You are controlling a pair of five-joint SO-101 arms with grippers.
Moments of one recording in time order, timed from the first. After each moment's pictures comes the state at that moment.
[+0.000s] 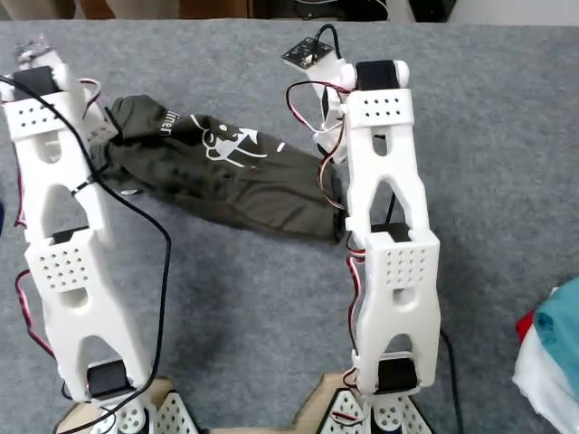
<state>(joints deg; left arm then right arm) -20.1 44.8 -62.3 100.2 6.5 -9.4 43.9 -55.2 101.0 24.7</state>
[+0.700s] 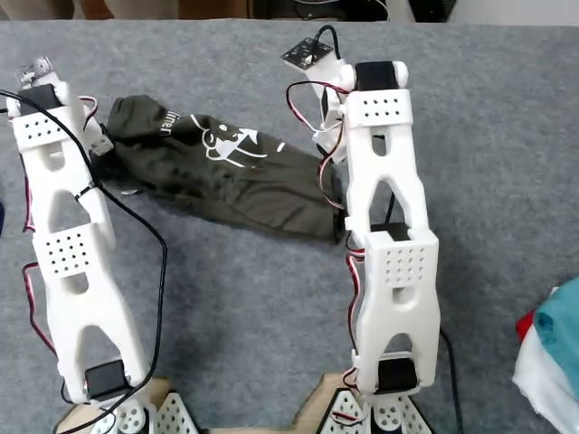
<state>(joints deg) -21.3 62.6 -77.1 99.6 6.5 -9.4 44.5 -55.3 100.4 24.7</state>
